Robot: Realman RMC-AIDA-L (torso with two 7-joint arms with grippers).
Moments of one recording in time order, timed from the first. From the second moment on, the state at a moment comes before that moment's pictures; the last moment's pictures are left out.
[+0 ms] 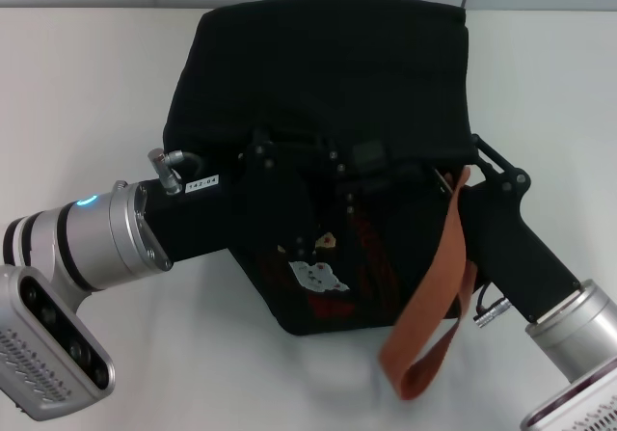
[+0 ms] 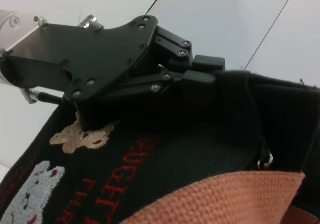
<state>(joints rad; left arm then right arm) -0.62 -2.08 0.94 0.10 1.48 1.84 0.54 0.37 2.09 -0.04 0.39 -1.95 -1.52 -0.61</state>
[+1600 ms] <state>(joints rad) -0.63 -2.08 0.94 0.10 1.48 1.84 0.54 0.37 2.09 0.03 0.42 -1.96 -1.50 -0.69</state>
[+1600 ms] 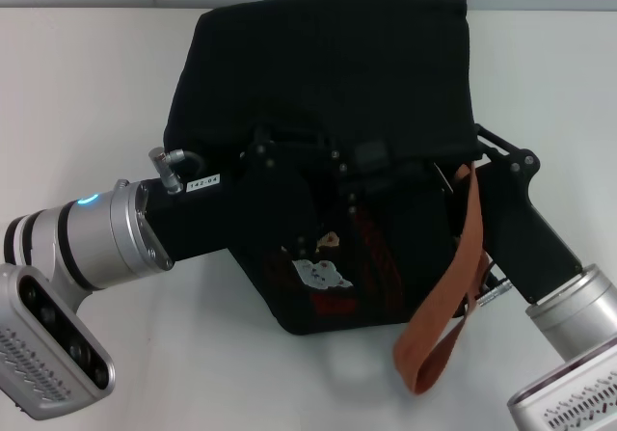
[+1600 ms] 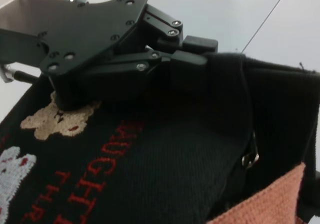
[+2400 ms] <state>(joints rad) -0.64 -2.08 0.91 0.07 1.46 1.84 0.53 0.25 2.09 0.07 0.40 -1.95 -1.43 -0.78</state>
